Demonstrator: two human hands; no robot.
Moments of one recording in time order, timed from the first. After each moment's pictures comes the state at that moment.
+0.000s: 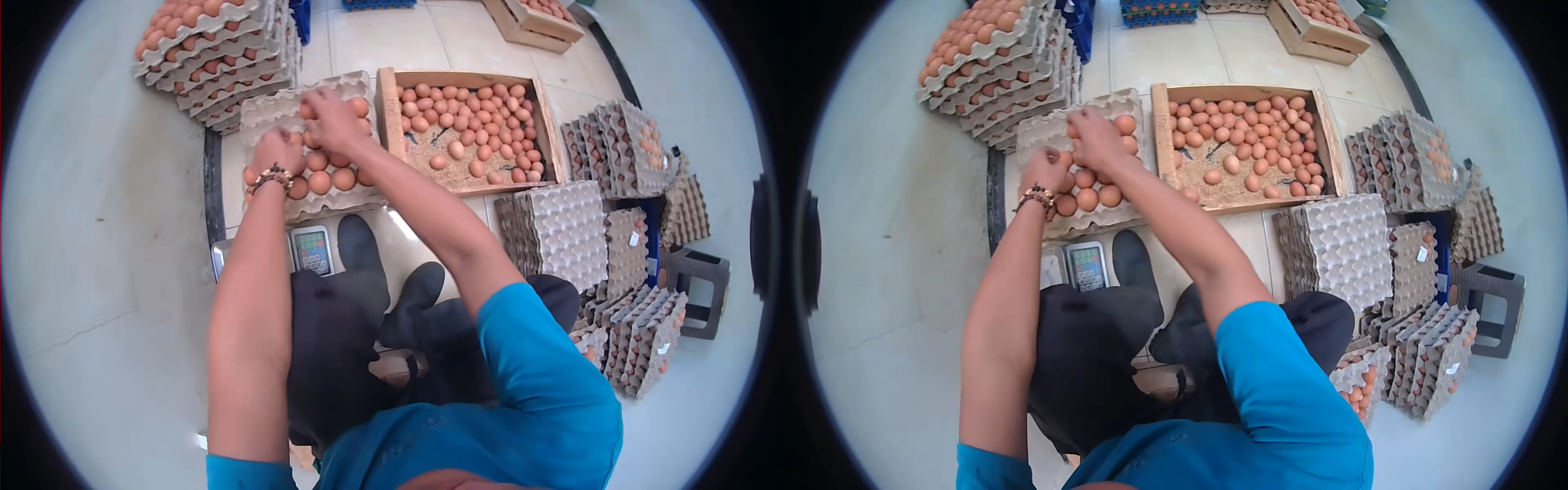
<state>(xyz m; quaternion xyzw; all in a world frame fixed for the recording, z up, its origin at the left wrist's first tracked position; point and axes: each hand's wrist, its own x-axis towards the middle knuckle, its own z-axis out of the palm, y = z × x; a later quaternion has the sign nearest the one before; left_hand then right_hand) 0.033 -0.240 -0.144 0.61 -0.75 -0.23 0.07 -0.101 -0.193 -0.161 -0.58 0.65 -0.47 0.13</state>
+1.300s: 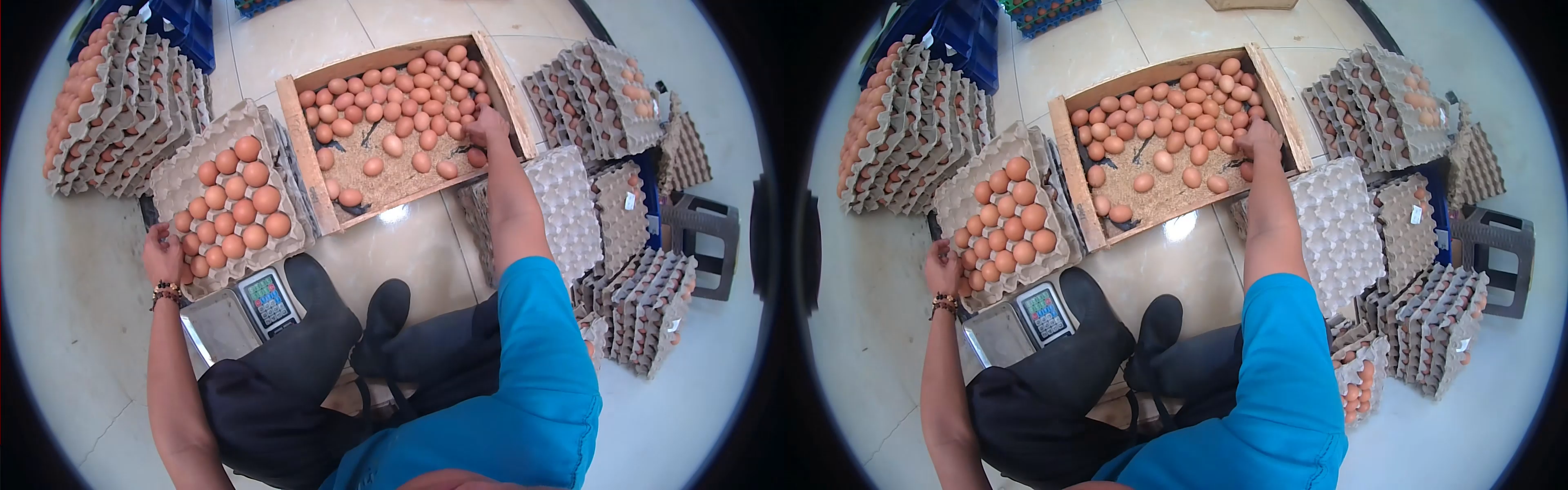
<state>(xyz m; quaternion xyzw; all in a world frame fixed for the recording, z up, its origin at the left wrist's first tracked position) 0.110 -0.269 -0.164 0.56 -0.81 -0.14 0.10 -0.496 0.065 -0.312 -0.17 0.97 -0.02 0.19</state>
